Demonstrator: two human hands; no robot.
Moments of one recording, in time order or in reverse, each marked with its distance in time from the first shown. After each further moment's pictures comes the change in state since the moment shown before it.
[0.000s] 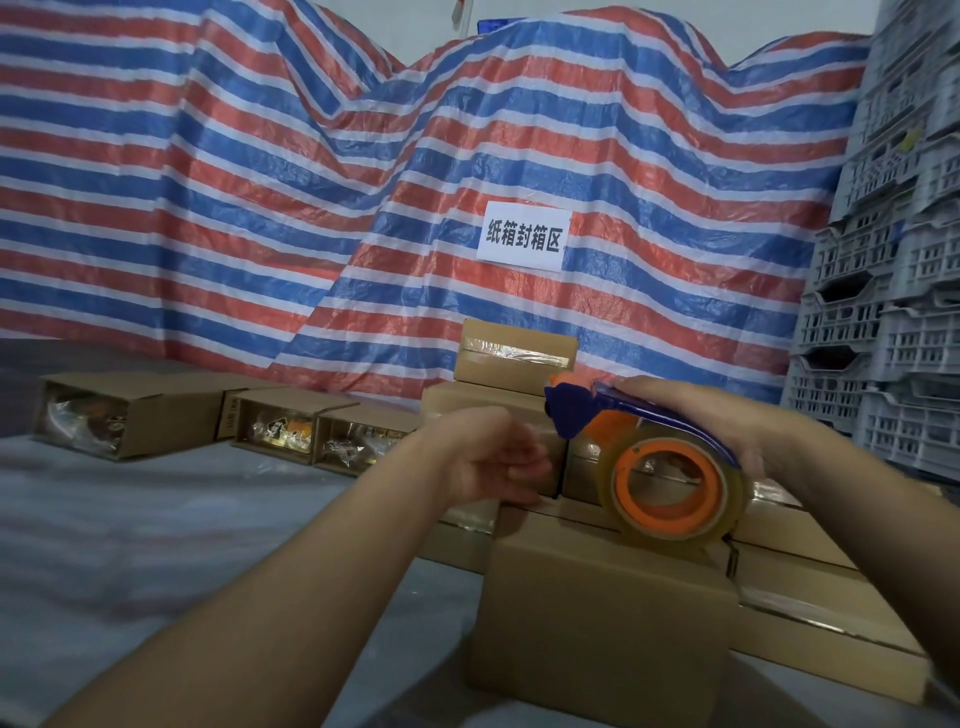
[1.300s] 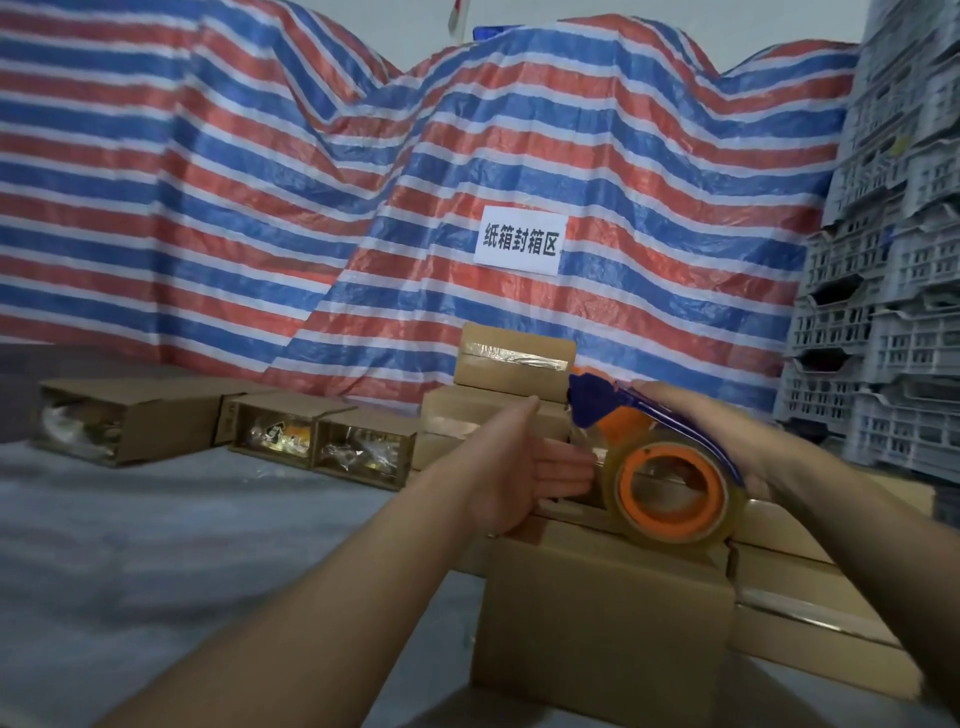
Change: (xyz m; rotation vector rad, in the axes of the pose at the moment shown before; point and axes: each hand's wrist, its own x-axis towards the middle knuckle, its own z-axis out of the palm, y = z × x) left_hand -0.003 -0.009 0.021 -0.073 -0.106 0.037; right_hand 0.003 0.027 -0.007 0.034 0.212 -0.126
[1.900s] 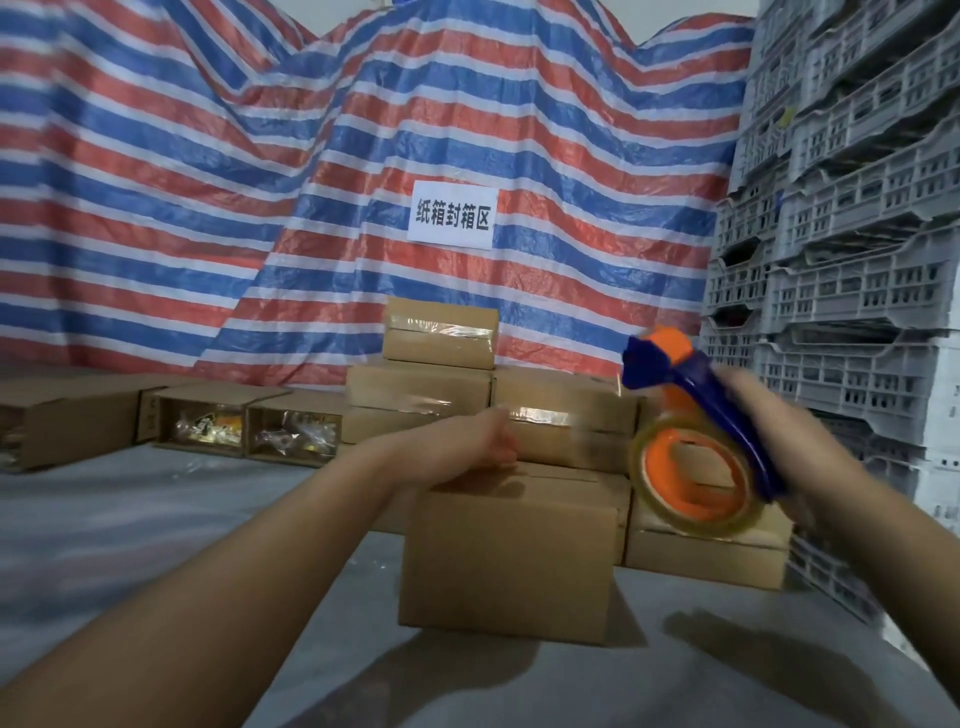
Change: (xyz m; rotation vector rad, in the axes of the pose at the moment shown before) left_hand -0.009 -0.005 0.023 0.800 -0.026 0.086; right_hand -0.113 0.033 -0.048 0.038 0.547 0.012
